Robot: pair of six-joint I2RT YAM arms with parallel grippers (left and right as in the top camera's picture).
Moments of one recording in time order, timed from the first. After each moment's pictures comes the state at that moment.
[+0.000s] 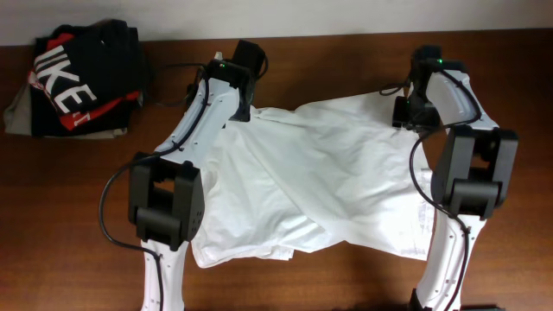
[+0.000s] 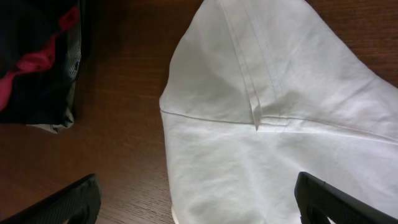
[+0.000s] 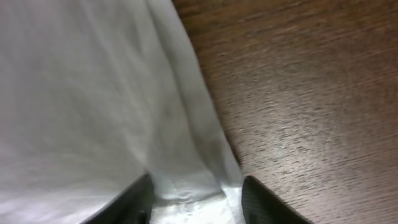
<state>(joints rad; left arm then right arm) -0.36 2.25 1.99 -1.08 -0.55 -0.30 -0.12 2.35 1.91 -1.05 0.09 0.16</state>
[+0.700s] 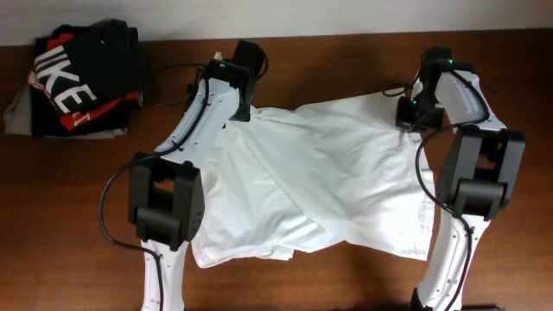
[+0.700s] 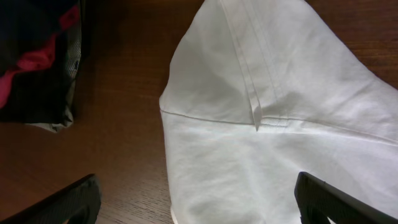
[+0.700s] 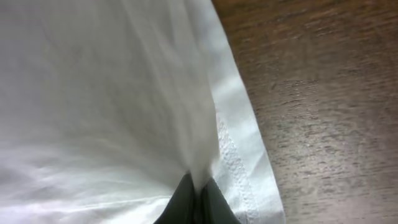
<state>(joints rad) -0.36 2.25 1.99 -1.08 -0.55 -0.31 -0.15 2.36 1.92 -1.08 -0.05 0.11</state>
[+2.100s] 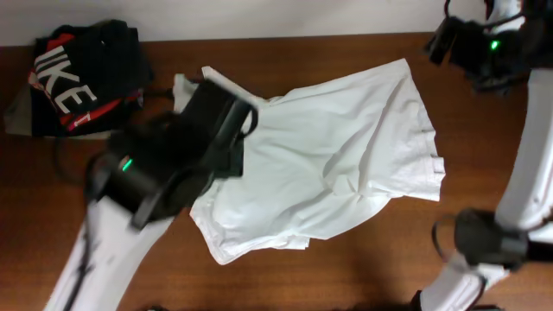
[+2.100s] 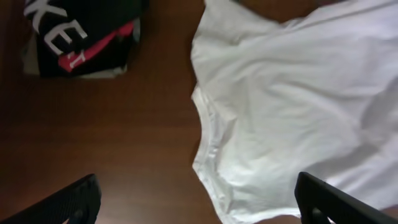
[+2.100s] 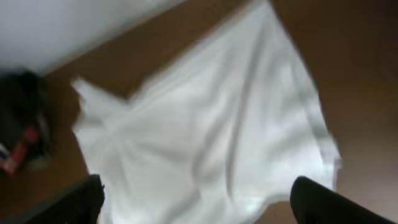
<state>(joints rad) -0.63 1.48 1.99 -1.62 -0.46 -0.48 -0.14 1.91 2.50 -1.68 -0.27 0.28</state>
